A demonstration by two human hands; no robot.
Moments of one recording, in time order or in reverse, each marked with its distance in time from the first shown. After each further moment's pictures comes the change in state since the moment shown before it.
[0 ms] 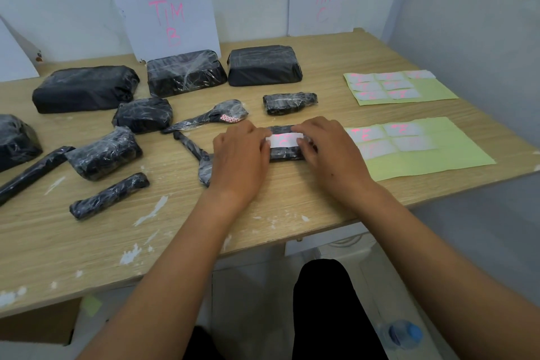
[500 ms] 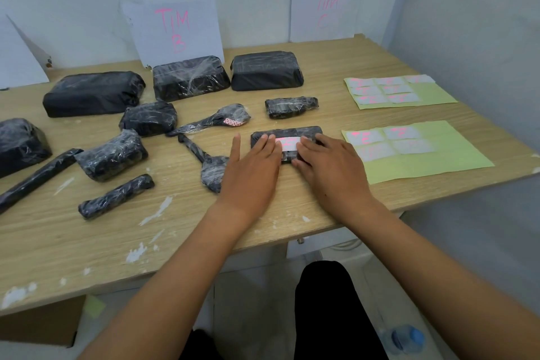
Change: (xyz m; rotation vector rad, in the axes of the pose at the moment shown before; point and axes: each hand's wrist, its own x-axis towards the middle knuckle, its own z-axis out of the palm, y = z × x) left_hand -0.018 0.004 0.007 0.300 -0.238 0.159; right_hand -0.019 -0.003 0.003 -0.352 -0.126 -0.029
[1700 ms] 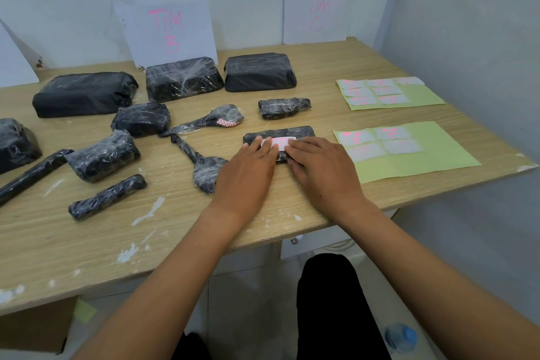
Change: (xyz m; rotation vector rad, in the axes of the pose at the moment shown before) left_hand -0.002 0.004 0.000 -0.141 0.068 0.044; right_hand -0.004 0.001 0.008 0.109 0.171 -0.042
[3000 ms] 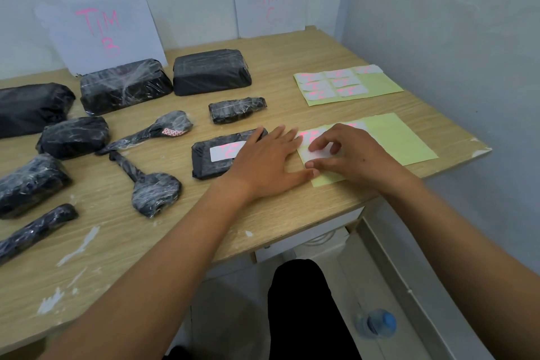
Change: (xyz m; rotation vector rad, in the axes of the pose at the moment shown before) left_hand 0.080 0.063 0.023 -0.078 -0.274 0.231; right_hand -0.004 0.108 -0.056 0.354 -0.254 0.310
